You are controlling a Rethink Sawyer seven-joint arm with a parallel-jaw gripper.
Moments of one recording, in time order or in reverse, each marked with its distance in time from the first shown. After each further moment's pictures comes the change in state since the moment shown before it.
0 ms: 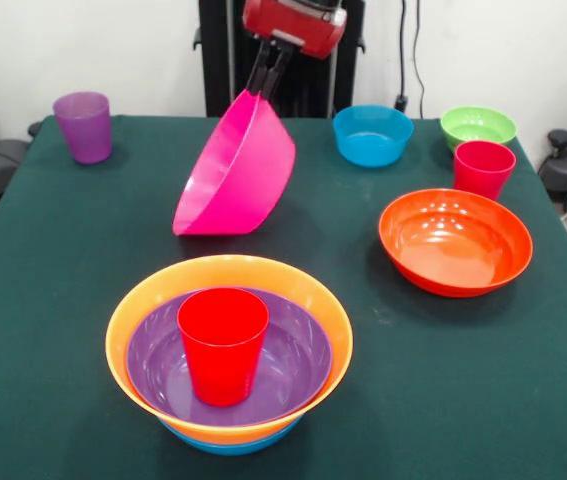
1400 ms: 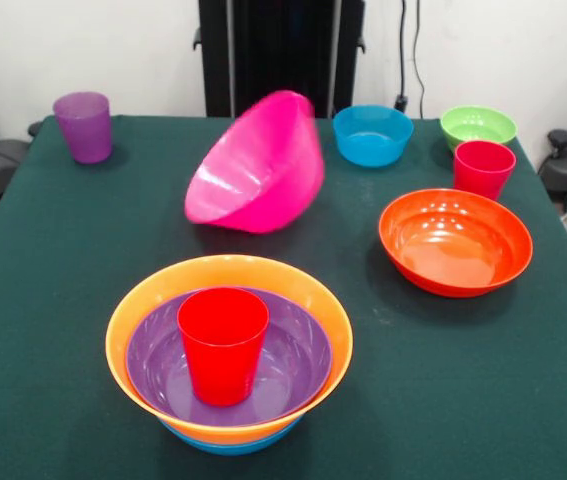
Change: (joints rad) arm 0.144 -0.117 -0.136 -0.188 -0.239 0.350 0.000
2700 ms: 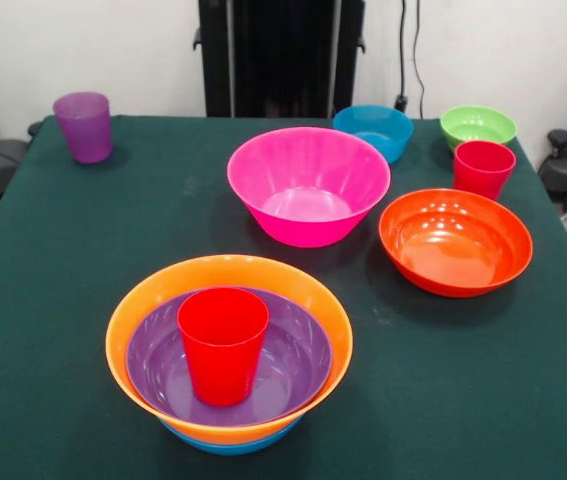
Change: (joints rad) arm -0.078 0.050 0.053 -0.047 0.131 -0.056 0.000
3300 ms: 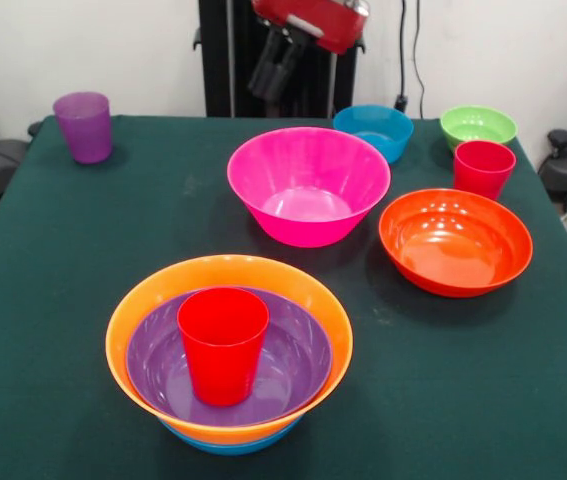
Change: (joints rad) arm 0.024 0.113 0.031 0.061 0.054 -0.300 0.028
